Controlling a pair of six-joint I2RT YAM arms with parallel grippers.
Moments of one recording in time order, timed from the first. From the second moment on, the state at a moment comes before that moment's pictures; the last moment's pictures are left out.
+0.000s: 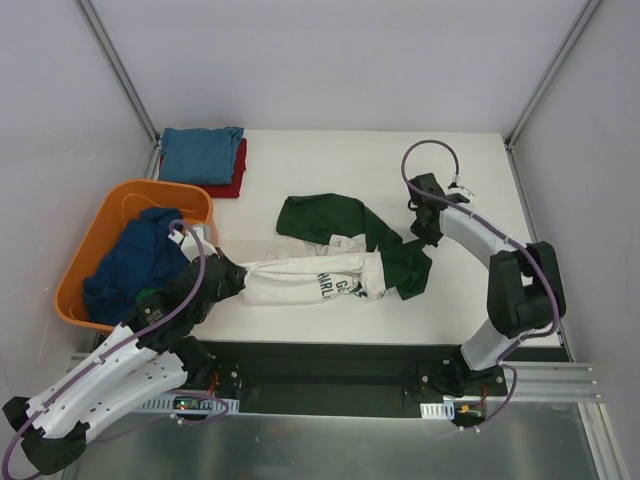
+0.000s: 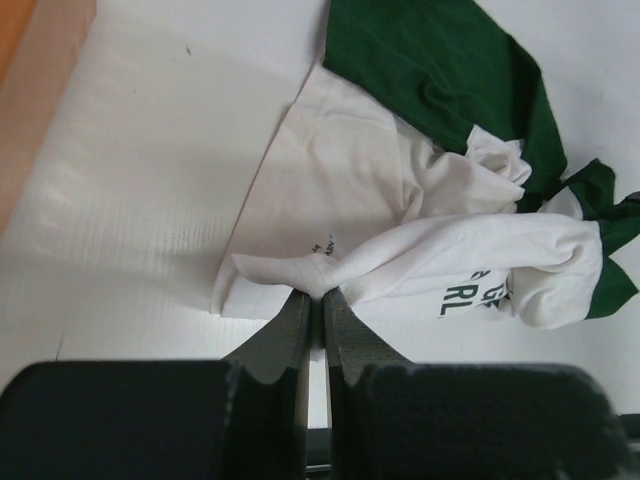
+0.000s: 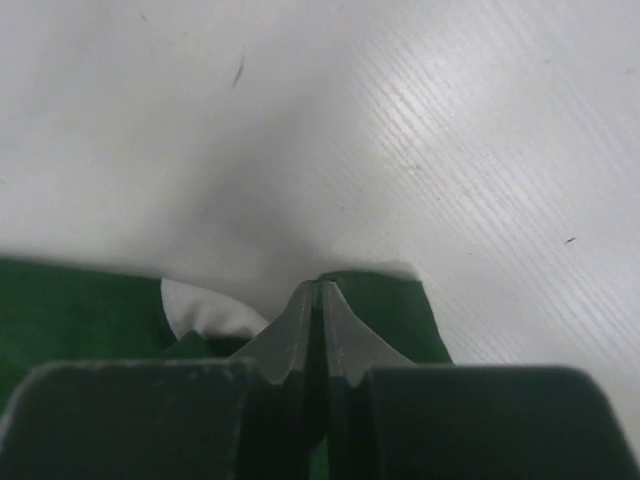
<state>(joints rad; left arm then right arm) -0.77 0.54 0.63 -0.72 -0.48 -0.88 0.32 1.67 1.12 -0.67 0.45 0.99</state>
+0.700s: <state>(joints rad) -0.77 0.67 1.63 -0.66 -0.17 -0.56 0.35 0.87 1.89 -0.78 0.24 0.52</state>
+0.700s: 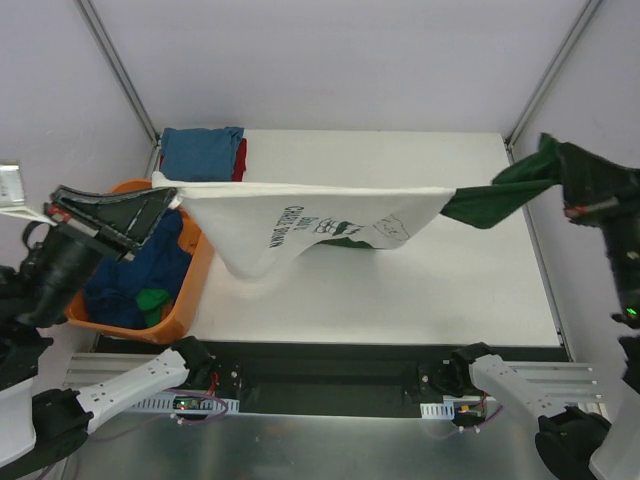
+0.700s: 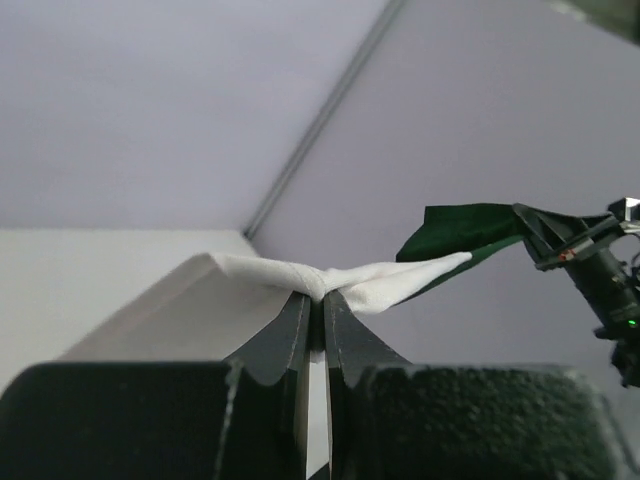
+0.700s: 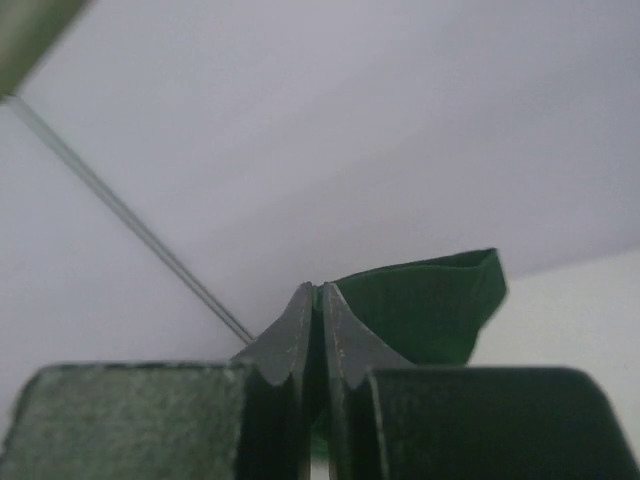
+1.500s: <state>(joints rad) -0.66 1.39 1.97 -0.52 -0.56 -0.25 0.31 1.30 2.01 -0.42 0.54 0.02</state>
